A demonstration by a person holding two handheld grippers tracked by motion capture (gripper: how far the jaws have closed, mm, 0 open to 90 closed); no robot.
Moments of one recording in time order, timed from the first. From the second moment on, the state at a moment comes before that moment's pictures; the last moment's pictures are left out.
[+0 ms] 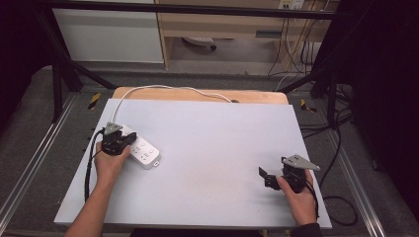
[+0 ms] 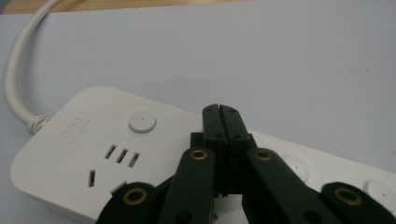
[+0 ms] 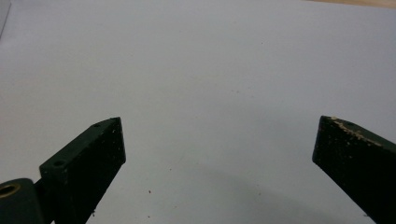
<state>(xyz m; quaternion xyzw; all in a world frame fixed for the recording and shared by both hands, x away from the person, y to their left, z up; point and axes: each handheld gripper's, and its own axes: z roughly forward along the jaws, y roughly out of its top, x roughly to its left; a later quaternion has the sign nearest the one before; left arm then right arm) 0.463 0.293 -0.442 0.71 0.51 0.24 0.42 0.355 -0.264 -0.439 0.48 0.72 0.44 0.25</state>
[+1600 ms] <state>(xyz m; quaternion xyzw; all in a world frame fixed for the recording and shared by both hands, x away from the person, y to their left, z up) 0.462 0.299 -0.445 0.70 0.51 0.24 0.44 0.357 -0.264 -0.441 0.48 0.72 0.44 0.25</state>
